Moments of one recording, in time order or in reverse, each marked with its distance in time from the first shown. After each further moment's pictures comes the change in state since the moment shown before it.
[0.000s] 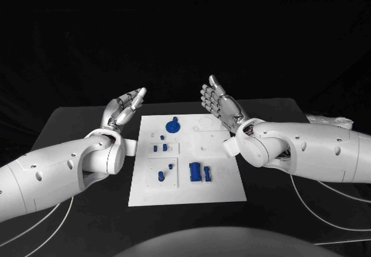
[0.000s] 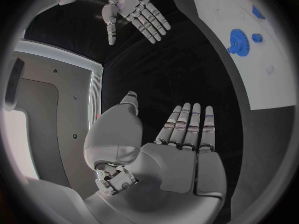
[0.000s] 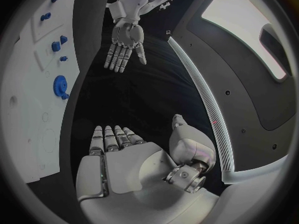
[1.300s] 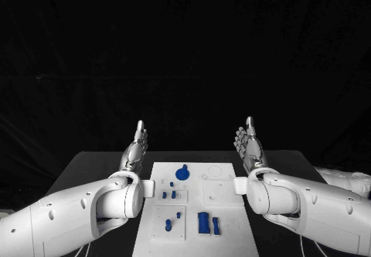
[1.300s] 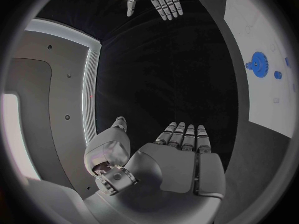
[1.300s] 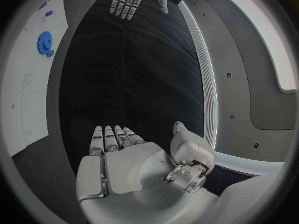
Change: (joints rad) left arm -0.096 -0.061 0.140 0.147 0.164 -0.116 -0.038; left_hand -0.669 0.016 0.034 -0.202 -0.116 -0.397 -0.140 -0.031 -0.016 -0.464 -0.116 -0.013 -0.015 -0.334 -0.101 -0.250 -0.255 -0.132 -0.306 -0.188 -0.013 -0.411; right arm -0.132 0.078 0.173 -0.063 0.176 -0.310 0.086; right_hand -0.166 0.000 0.001 -0.004 0.000 0.000 0.000 0.000 0.000 0.000 0.000 0.000 -0.003 0.000 0.000 0.000 -0.001 0.000 0.000 0.000 0.000 -0.001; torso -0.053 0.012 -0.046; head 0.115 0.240
